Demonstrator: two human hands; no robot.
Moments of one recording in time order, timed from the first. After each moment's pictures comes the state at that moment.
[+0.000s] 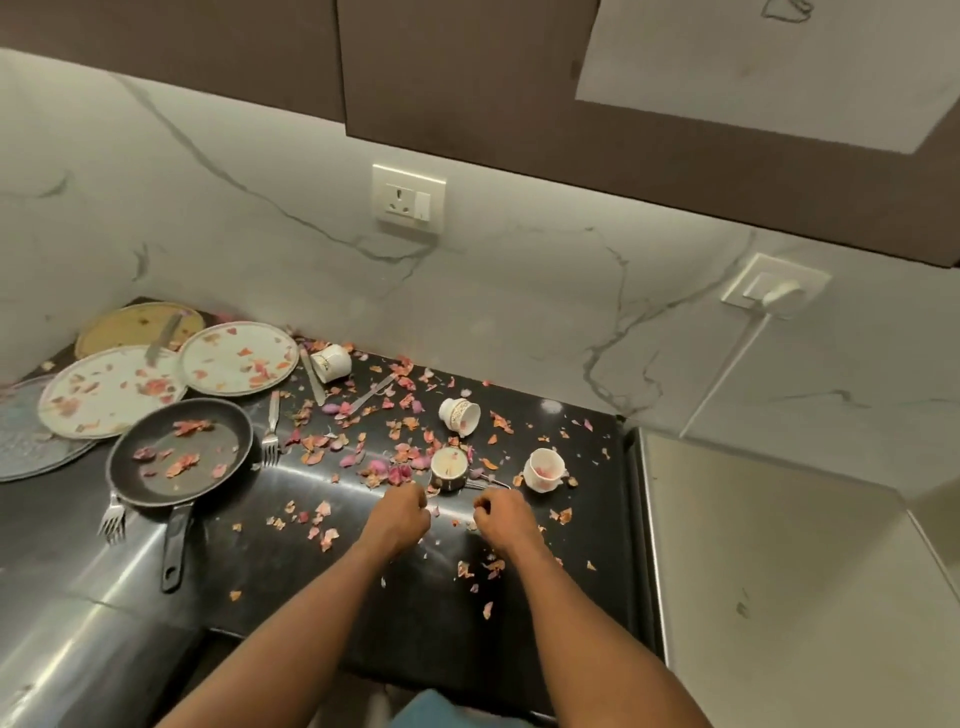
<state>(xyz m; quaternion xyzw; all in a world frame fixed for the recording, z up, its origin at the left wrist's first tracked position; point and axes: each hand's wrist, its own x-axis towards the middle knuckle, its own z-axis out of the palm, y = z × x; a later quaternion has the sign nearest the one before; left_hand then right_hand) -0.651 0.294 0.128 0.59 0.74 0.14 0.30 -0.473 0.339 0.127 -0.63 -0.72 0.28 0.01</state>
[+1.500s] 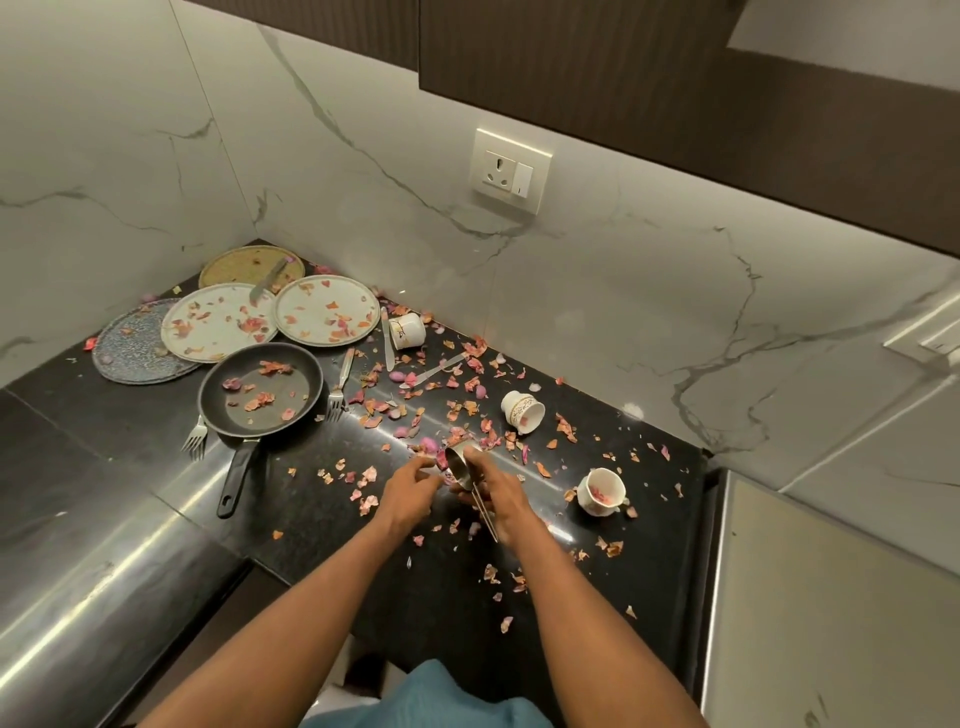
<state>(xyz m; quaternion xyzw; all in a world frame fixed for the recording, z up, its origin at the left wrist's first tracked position) -0.670 0.286 0.125 0.27 0.74 0.40 0.46 -0.527 0.363 0.128 -0.55 -0.43 0.70 0.15</state>
